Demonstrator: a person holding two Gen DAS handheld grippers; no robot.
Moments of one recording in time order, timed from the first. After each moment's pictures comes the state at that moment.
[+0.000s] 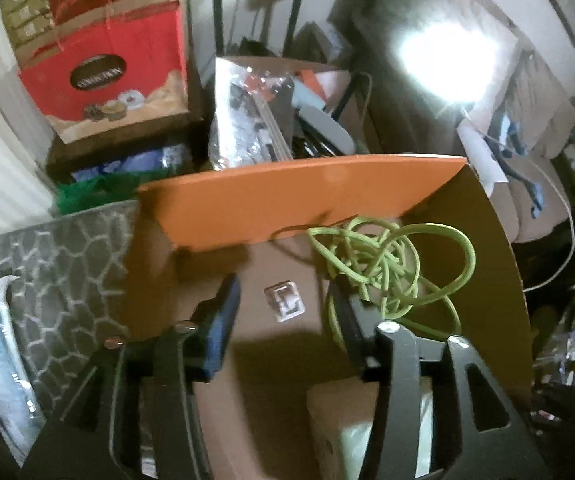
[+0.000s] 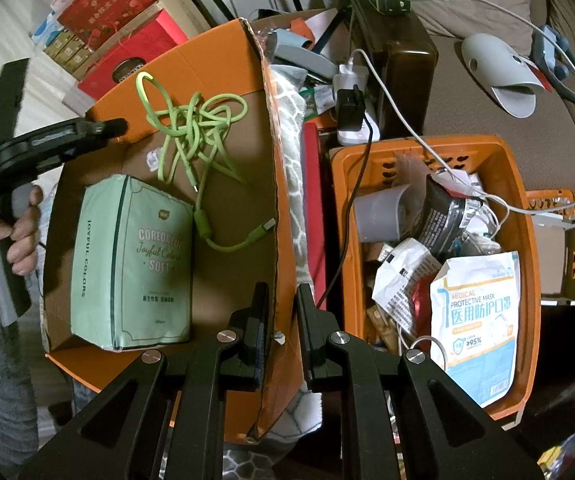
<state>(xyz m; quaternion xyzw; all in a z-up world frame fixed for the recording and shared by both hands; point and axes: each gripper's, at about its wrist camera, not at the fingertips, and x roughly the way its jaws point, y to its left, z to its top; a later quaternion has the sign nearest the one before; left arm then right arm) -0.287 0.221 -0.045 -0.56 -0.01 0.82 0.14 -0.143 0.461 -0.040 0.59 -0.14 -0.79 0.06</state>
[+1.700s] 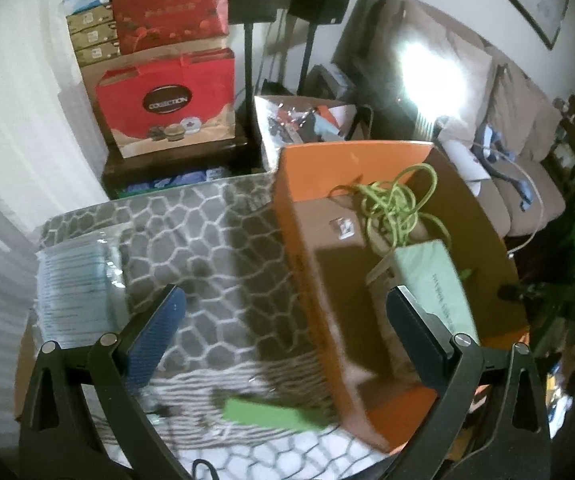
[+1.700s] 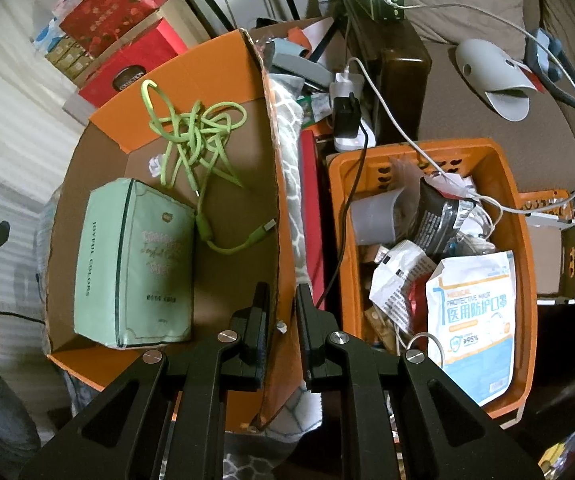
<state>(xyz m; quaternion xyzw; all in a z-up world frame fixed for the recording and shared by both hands) -0.167 0.106 0.025 -0.49 0.00 0.86 0.14 -0.137 0.470 -0.035 0.58 -0.13 -0.80 0.06</state>
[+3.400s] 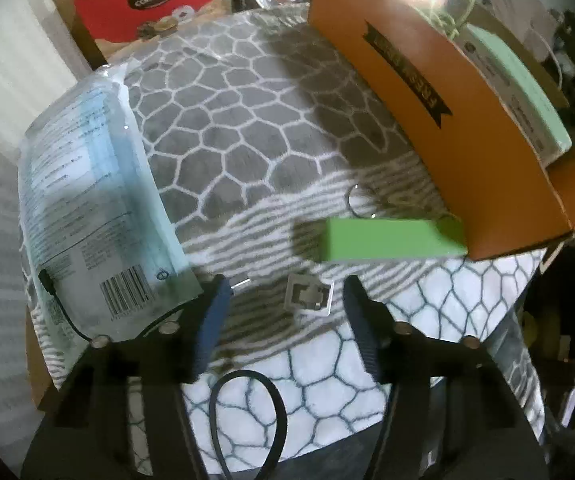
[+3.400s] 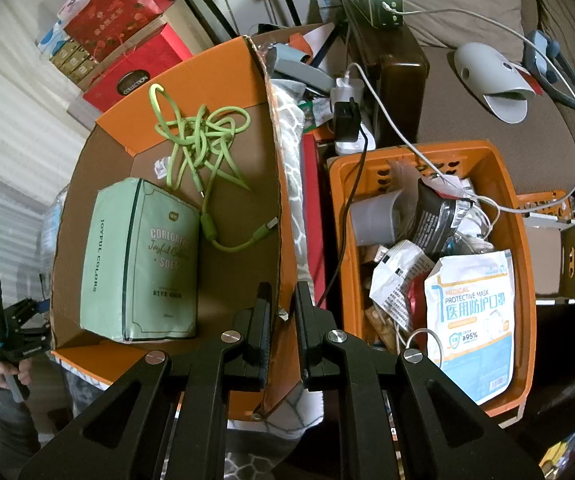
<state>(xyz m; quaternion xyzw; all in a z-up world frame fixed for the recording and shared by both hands) -0.107 0.045 -0.094 -0.61 0.10 0.77 0.17 -0.129 0.470 -0.029 0.57 -0.14 -0.81 0.06</state>
